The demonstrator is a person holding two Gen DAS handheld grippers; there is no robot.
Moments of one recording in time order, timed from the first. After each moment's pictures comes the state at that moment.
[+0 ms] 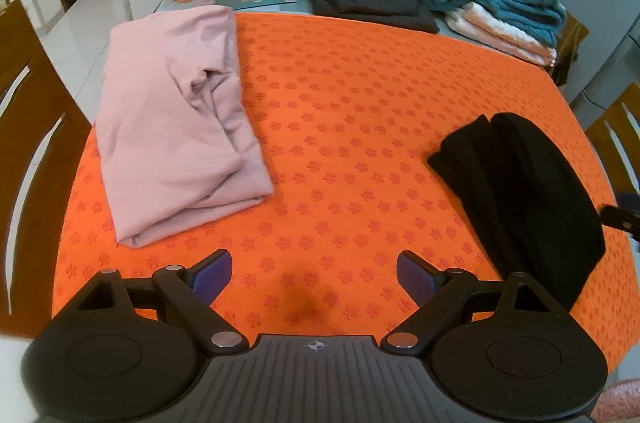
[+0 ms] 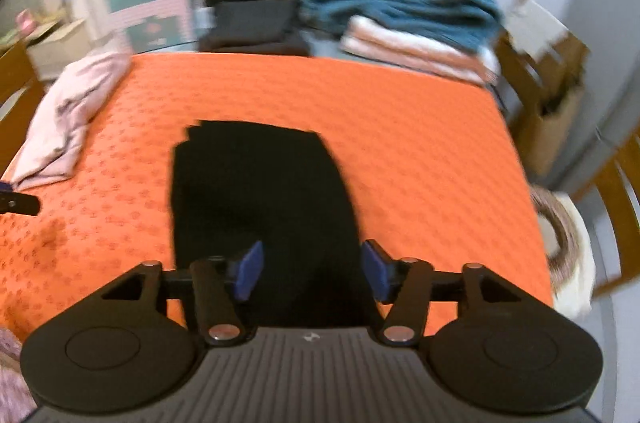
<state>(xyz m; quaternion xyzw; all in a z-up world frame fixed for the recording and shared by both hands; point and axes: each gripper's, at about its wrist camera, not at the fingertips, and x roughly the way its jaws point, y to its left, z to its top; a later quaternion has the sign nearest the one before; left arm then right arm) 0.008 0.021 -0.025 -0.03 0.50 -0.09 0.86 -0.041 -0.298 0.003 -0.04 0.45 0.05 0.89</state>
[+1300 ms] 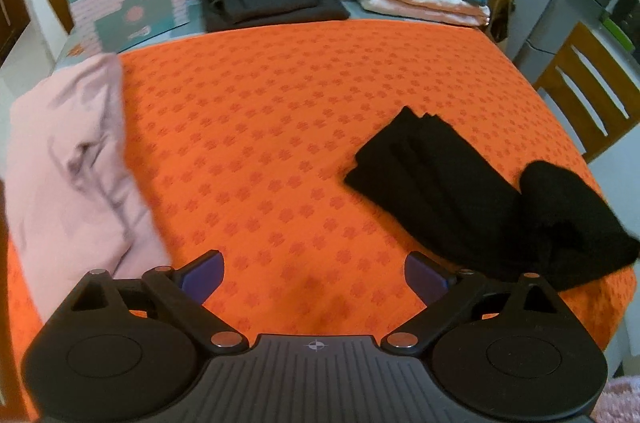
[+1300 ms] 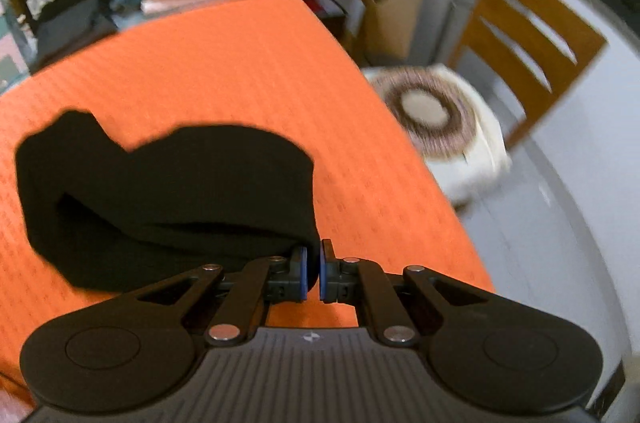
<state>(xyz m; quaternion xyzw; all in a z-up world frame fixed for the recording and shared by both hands) 0.047 -0.050 -0.029 0.04 0.49 -0.19 0.85 -0.135 -0.432 -0.036 0.10 0.49 -0.19 0.84</state>
